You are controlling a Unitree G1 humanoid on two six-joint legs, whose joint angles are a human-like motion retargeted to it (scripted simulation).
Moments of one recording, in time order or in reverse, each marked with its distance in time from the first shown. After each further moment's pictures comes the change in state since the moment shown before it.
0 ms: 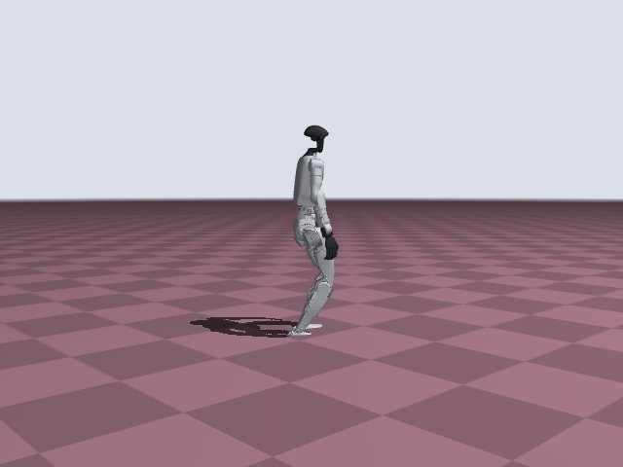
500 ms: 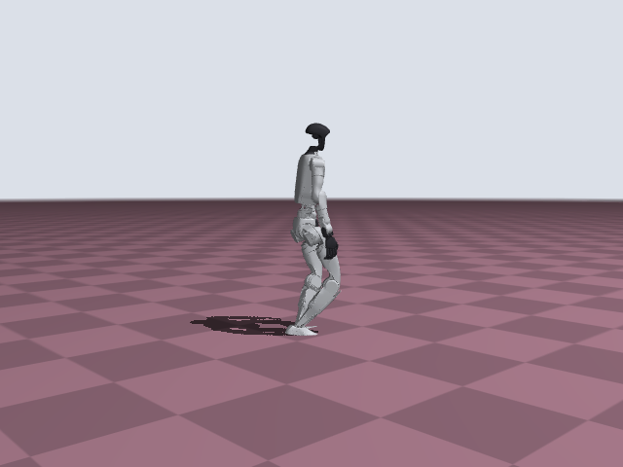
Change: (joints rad) left arm -0.004 -0.082 -0.032 0.062 -0.042 0.002 0.028; right arm -0.024 0.018 0.043 0.041 0.000 -0.010 -0.002; waist -0.072 -0.069 -0.058; left_leg 0.154 -0.224 0.118 -0.312 0.062 0.064; right_leg -0.153 -0.277 0.012 0.316 -0.007 0.002
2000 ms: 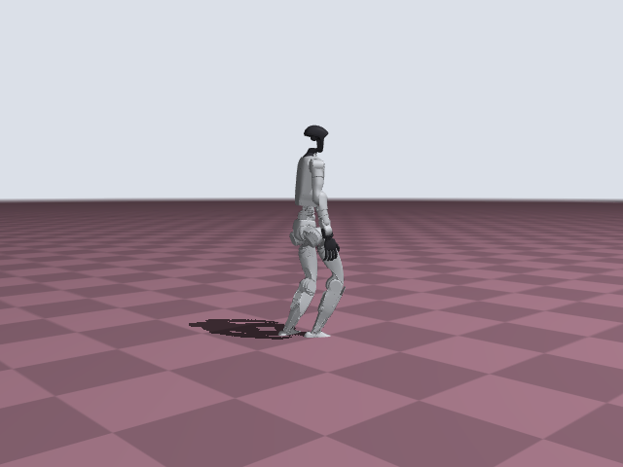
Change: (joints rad) left arm -0.010 -0.008 0.016 0.115 -0.111 0.019 -0.097; right arm -0.006 0.025 -0.071 0.090 0.162 0.017 0.008; waist -0.035 0.033 -0.057; left_leg 0.050 0.137 0.120 0.107 0.013 -0.012; right_leg -0.105 0.086 -0.038 -0.239 0.140 0.060
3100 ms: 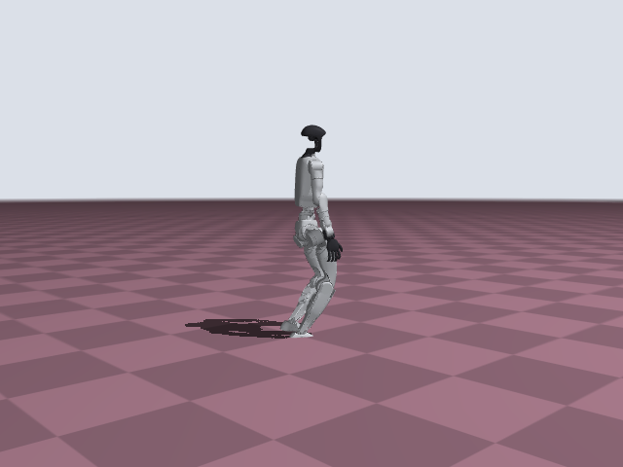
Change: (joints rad) left arm 0.011 -0.041 -0.035 0.019 -0.006 0.013 0.016; right arm -0.005 0.013 -0.007 0.010 0.028 -0.007 -0.067; waist 0.034 0.114 0.021; left_leg -0.173 0.215 -0.101 0.416 0.072 -0.046; right_leg 0.246 0.225 0.086 -0.103 -0.045 -0.088
